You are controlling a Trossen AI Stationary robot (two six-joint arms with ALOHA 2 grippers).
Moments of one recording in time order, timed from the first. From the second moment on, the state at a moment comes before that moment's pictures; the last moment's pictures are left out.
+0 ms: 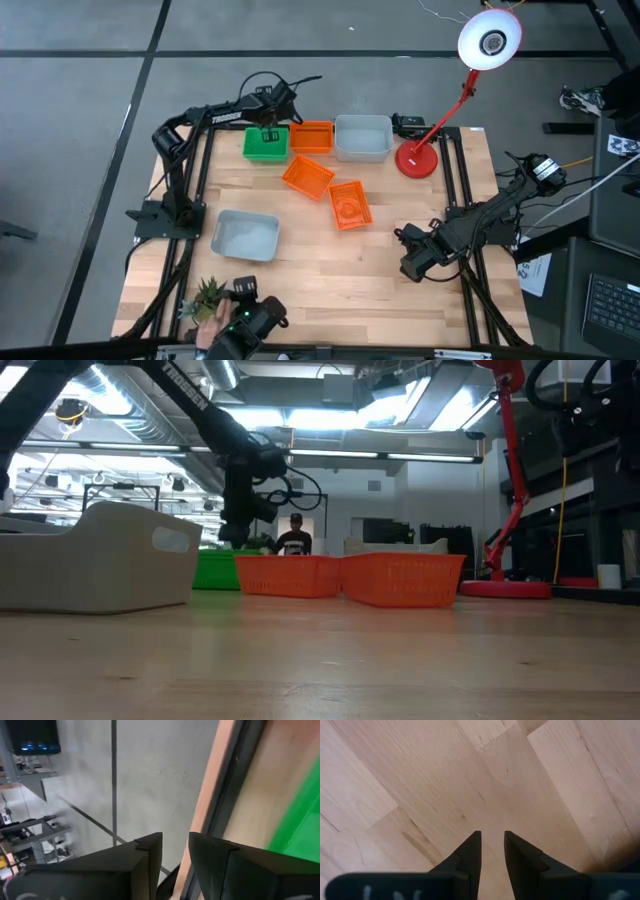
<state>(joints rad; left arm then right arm) 0.80 1.91 1.37 -0.51 -0.56 0.75 0.60 1.37 0.86 -1.03 0.11 1.23</state>
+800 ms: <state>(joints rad) 0.66 1.72 1.33 -0.95 0.09 0.47 0.60 1.37 0.86 -1.03 0.11 1.23</state>
